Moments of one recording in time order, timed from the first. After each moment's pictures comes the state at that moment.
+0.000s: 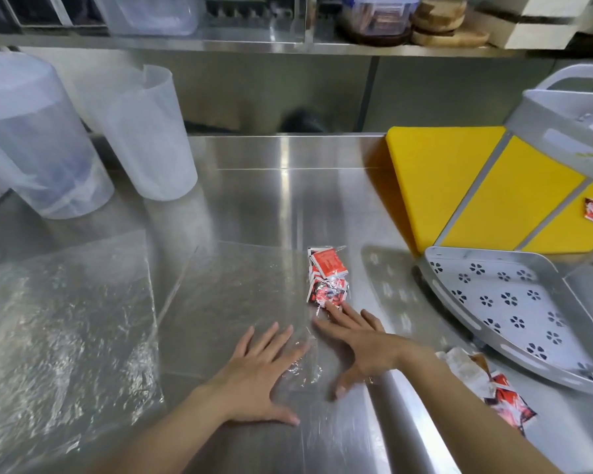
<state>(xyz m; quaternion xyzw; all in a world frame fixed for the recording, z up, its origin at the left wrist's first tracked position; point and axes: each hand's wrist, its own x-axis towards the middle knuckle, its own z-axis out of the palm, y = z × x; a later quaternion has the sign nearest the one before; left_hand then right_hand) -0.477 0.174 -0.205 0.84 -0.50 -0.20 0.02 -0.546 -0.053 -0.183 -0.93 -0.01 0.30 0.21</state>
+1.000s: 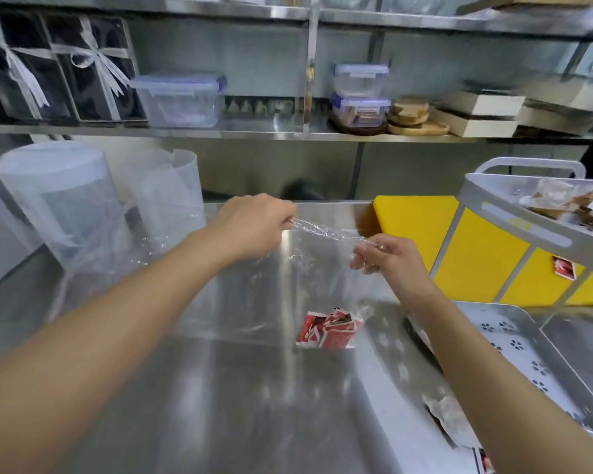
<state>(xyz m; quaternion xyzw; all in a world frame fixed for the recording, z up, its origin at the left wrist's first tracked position) -0.400 0.116 0.048 0.89 -0.43 0.13 0.06 -0.506 -0.078 -0.029 -0.78 0.13 -0.24 0.56</state>
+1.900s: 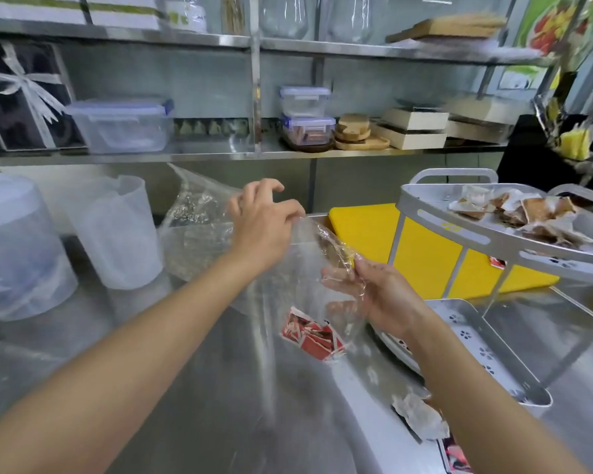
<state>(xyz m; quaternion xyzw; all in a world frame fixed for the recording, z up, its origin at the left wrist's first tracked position) -0.411 0.041 0.036 0.84 -0.41 0.23 0.28 -0.548 -0.093 -0.026 -0.53 0.13 -0.13 0.83</state>
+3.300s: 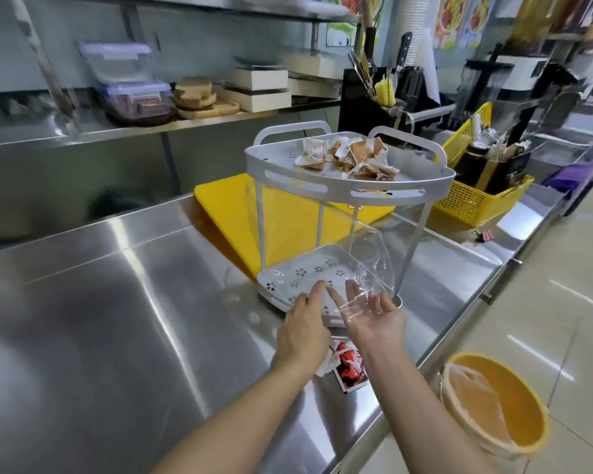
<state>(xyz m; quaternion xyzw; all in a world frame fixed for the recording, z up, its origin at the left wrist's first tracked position) -0.599 -0.064 -0.122 0.80 -0.51 -0.14 0.29 -0.684 -0.124 -0.101 0.07 0.23 -0.53 0.81</state>
